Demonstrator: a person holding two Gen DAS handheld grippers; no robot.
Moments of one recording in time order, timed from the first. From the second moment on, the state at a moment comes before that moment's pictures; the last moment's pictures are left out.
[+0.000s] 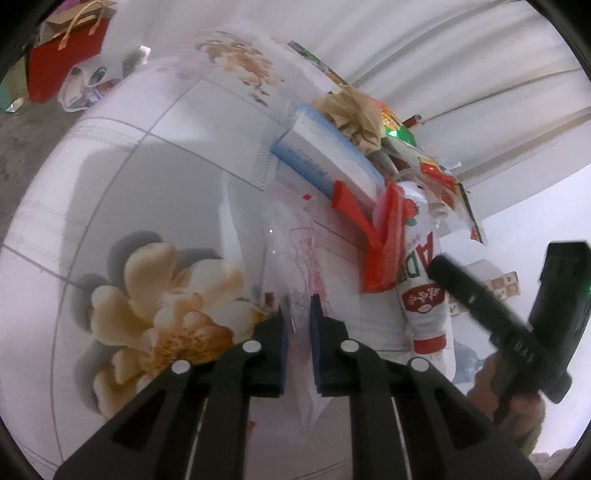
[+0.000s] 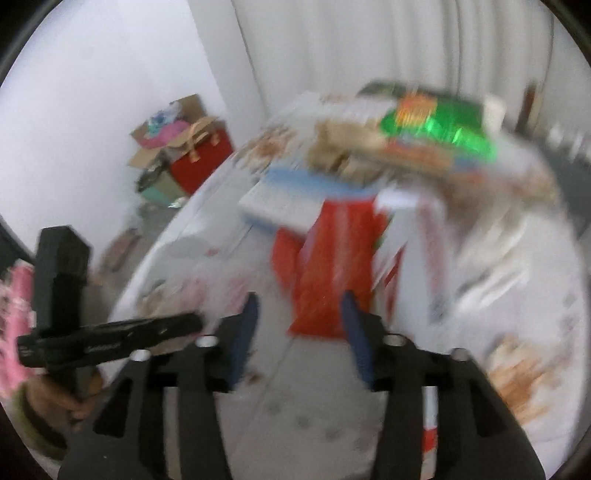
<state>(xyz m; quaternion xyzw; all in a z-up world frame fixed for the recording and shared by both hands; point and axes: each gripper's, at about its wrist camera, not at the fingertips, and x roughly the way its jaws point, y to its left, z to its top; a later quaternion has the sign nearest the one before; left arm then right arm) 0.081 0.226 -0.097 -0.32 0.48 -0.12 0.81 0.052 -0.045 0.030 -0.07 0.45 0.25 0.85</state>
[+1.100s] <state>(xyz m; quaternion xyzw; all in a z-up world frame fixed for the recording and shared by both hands) 0.062 0.254 -0.099 -0.34 0.46 -0.10 0.82 0.056 0.028 -0.028 -0.21 0.49 0.25 0.81</state>
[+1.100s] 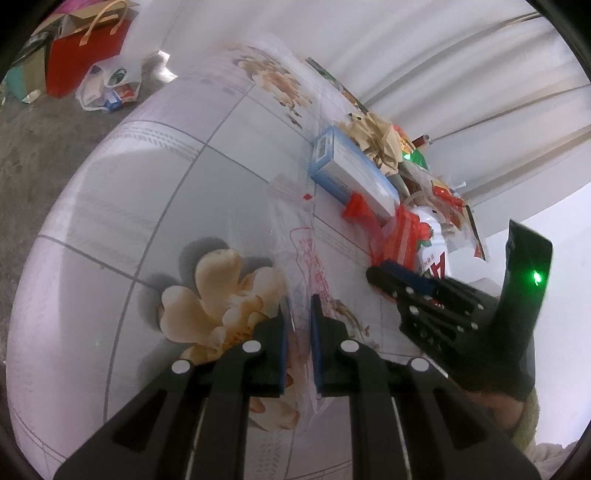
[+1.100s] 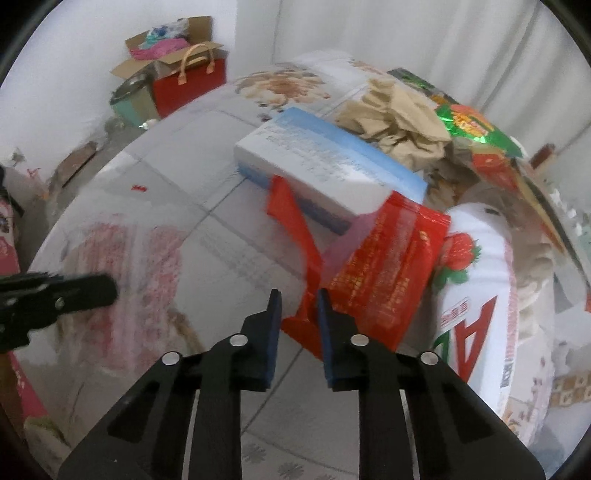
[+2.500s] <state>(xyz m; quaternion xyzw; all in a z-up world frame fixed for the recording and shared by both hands) 0.063 0.258 -0.100 -0.33 0.46 -0.09 0.82 0.022 0.001 -0.031 -0.09 0.51 0.23 0.82</state>
